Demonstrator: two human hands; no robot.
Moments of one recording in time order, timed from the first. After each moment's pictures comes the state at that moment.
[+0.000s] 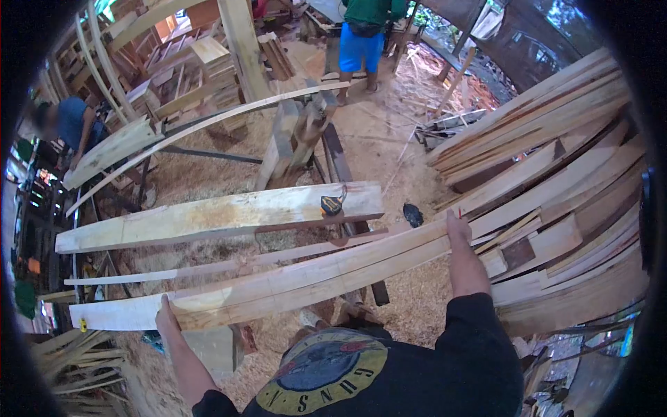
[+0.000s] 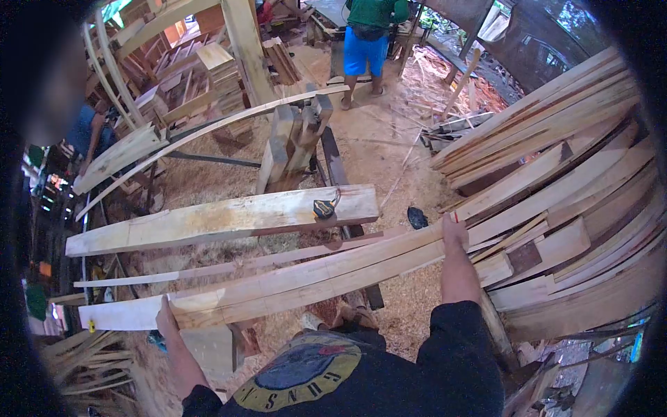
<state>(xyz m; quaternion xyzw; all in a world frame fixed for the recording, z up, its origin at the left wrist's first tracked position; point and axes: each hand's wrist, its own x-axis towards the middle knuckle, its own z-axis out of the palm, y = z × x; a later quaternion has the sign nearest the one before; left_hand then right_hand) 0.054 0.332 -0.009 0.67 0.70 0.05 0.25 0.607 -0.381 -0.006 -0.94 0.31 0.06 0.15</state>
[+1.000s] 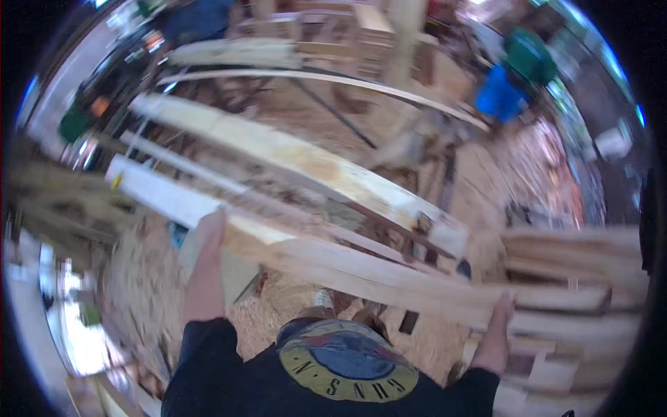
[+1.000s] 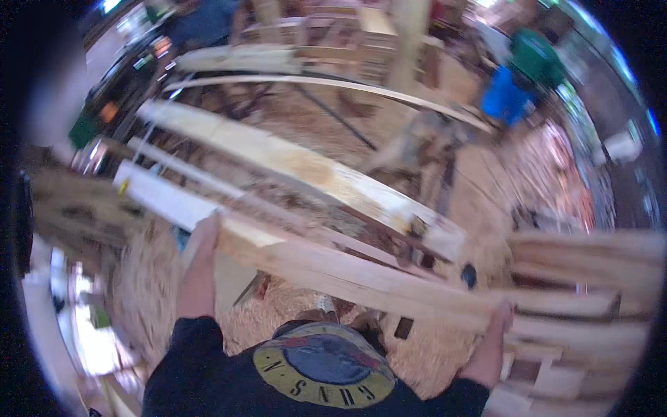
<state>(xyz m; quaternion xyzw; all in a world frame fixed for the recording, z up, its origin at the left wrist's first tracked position) 0.055 0.335 -0.014 0.68 0.72 -0.02 0.15 0.634 -0.414 -0.055 -0.94 0.28 0.06 0.20</state>
